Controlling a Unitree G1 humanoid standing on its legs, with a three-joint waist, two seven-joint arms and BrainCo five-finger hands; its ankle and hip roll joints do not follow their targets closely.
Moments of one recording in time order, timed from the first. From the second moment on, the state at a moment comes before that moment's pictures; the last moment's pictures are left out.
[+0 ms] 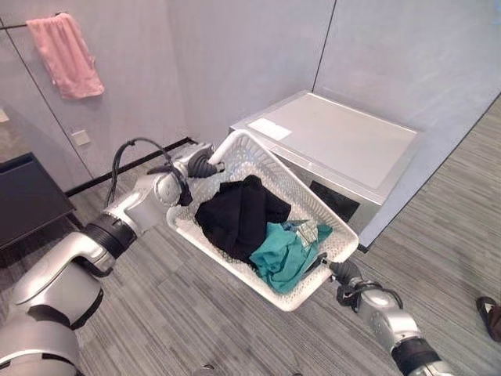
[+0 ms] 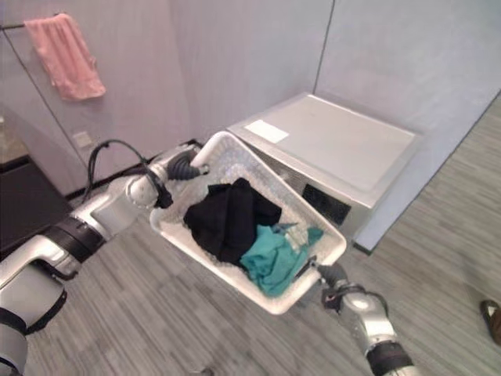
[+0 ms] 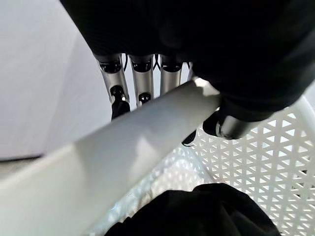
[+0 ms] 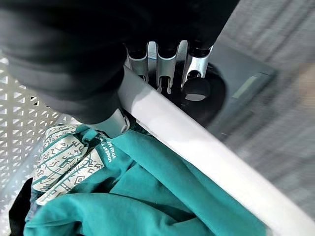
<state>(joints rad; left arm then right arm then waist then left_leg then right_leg) -0.86 0.76 -0.79 0.43 0.05 0.07 0.00 -0.07 -0.40 0.25 0.44 0.53 0.16 0.00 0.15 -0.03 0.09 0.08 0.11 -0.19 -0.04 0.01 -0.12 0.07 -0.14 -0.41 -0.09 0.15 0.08</state>
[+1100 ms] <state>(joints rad) -0.04 0.48 -0.20 0.19 0.13 0.08 0.03 0.04 -0.30 0.17 0.52 0.34 0.09 0.02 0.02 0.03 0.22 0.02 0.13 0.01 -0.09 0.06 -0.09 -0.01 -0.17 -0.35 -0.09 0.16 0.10</state>
